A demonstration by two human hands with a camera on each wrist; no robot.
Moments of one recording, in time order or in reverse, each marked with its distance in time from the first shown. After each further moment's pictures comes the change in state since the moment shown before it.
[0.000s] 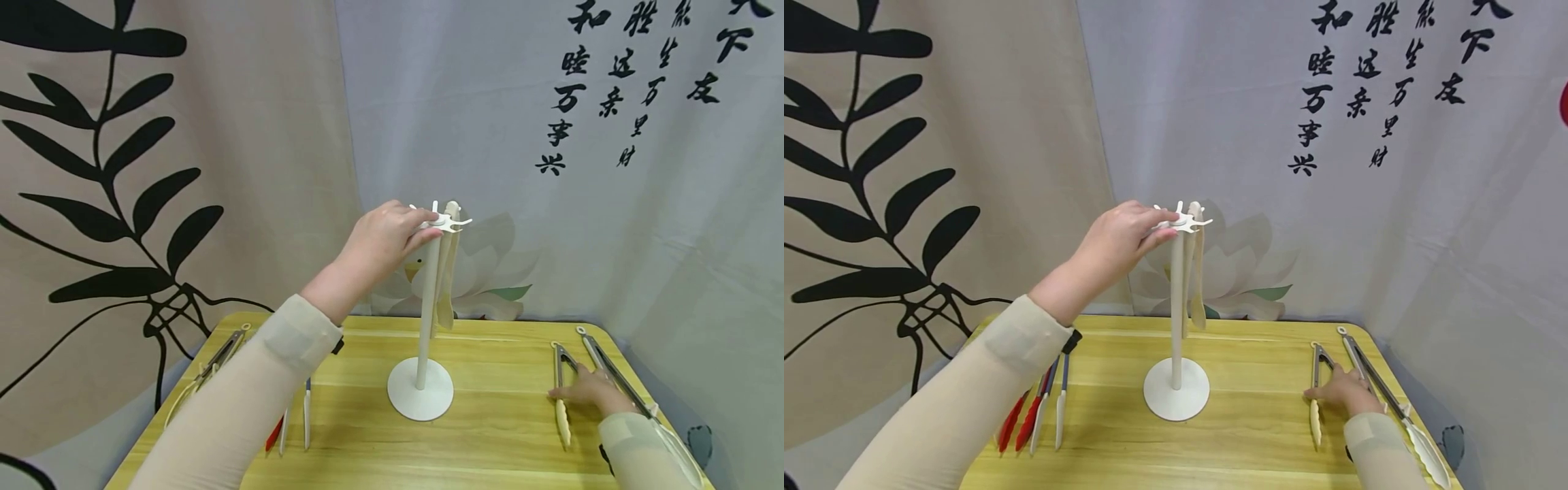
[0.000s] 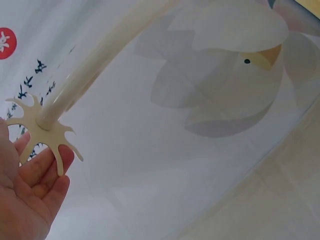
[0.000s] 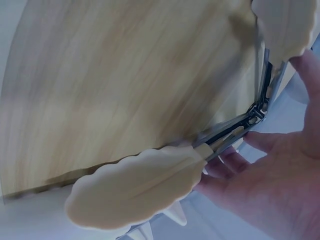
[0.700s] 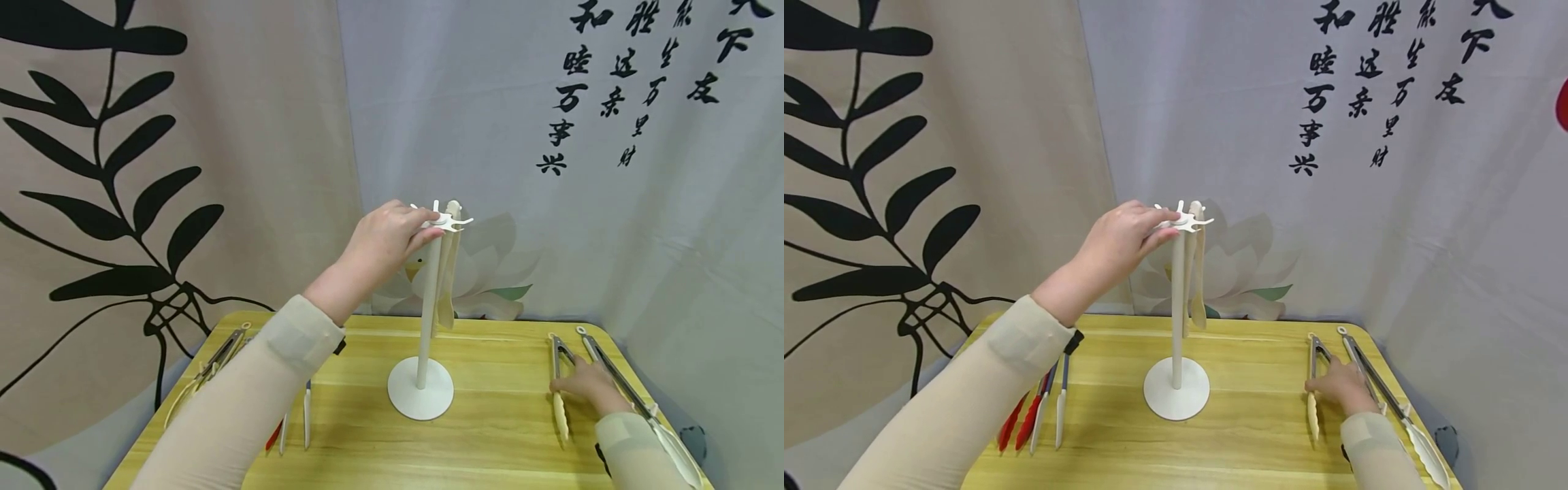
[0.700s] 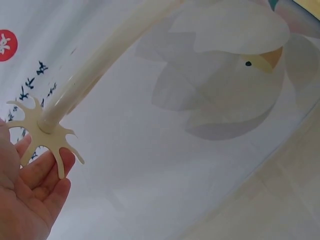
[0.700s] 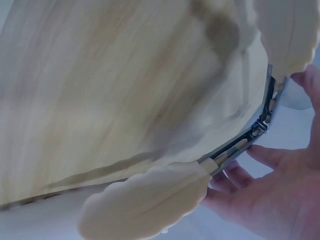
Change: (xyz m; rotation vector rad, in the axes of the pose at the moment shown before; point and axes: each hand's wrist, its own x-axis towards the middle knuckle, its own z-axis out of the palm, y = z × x) left_hand -0.003 -0.001 0.001 -0.008 0.026 -0.005; right_hand 0.004 -0.009 0.000 -0.009 0.139 -0.016
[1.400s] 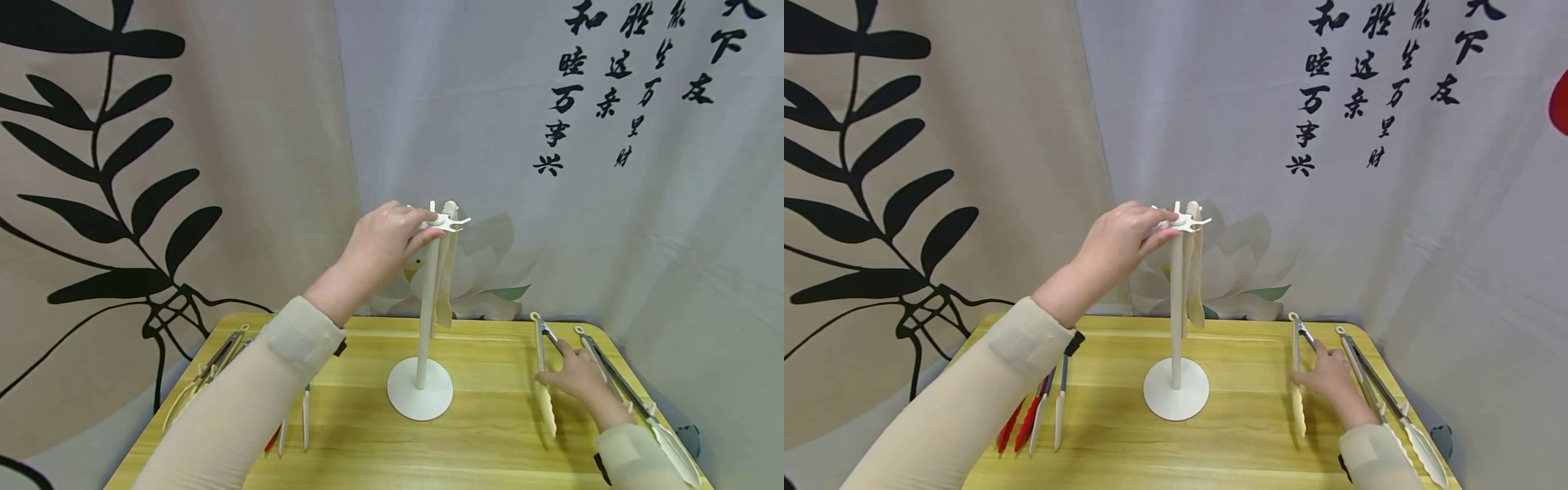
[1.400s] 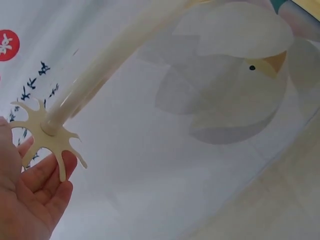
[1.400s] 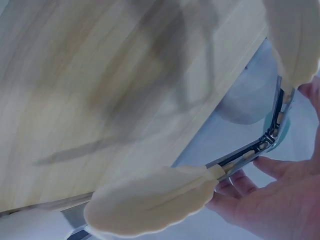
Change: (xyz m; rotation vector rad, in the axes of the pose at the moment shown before) left_hand 0.002 0.004 -0.001 0.020 -0.022 -0.023; right_hand -0.020 -0.032 -0.006 0.065 0.129 -0.096
